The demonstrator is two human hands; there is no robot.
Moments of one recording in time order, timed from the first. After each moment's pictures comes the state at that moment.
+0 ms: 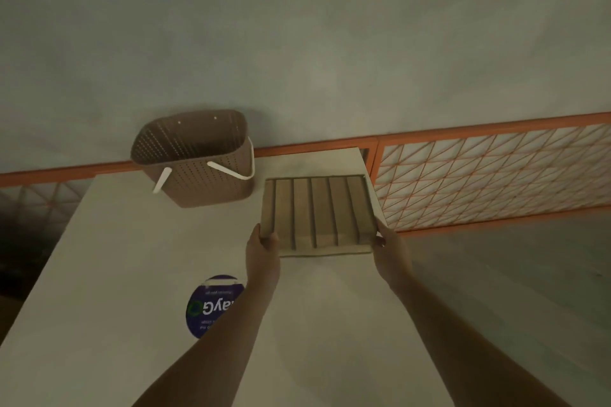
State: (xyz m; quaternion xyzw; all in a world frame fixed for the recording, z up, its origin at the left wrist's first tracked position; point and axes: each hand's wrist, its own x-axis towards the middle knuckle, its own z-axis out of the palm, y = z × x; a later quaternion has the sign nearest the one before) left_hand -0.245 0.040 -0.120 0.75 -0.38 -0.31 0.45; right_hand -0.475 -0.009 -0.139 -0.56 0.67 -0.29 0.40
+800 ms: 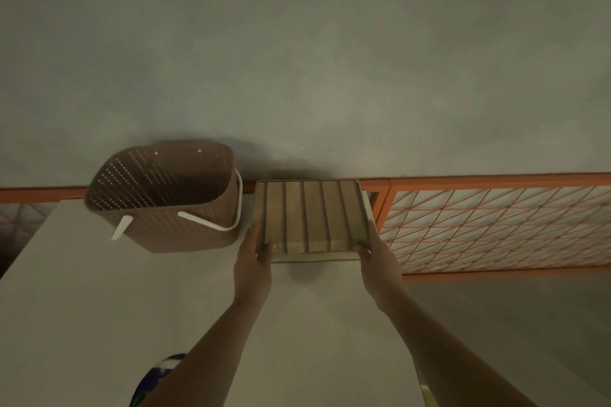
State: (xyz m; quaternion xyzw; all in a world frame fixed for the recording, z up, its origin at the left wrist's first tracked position) left_hand -0.226 -0.085 -0.151 0.75 -0.39 -0.30 0.45; right_hand -0.448 -0.142 -0.142 -0.64 0.63 -0.26 0.36
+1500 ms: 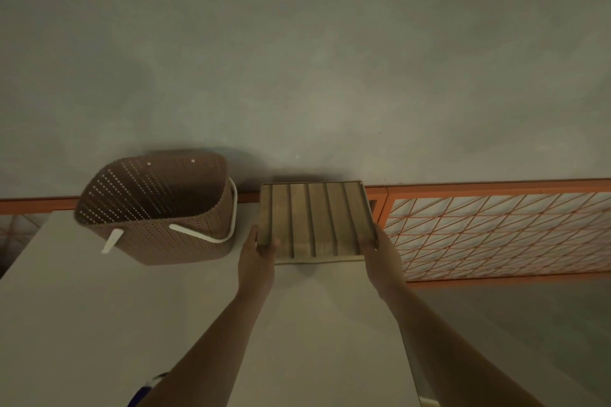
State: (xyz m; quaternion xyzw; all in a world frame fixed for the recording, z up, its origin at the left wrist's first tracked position) left_hand -0.228 -0.119 -0.153 0.75 -0.35 -0.34 0.45; right_hand -0.450 -0.175 -0.138 -0.54 0.64 -0.33 0.43
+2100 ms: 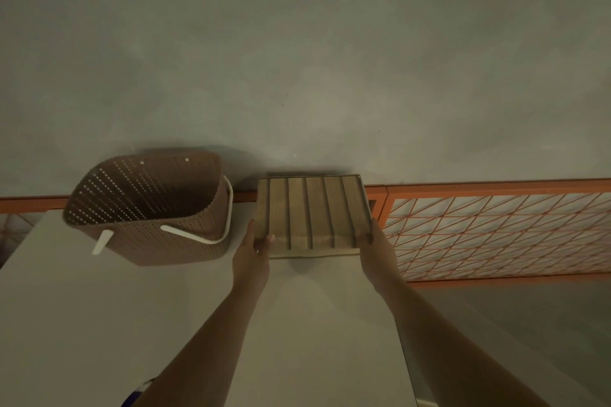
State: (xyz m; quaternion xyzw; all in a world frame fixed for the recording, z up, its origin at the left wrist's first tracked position) left_hand -0.225 -0.134 -0.159 0.75 -0.37 -0.32 0.44; right_hand -0.447 -0.196 -0.147 -0.56 0.63 -0.32 0.44
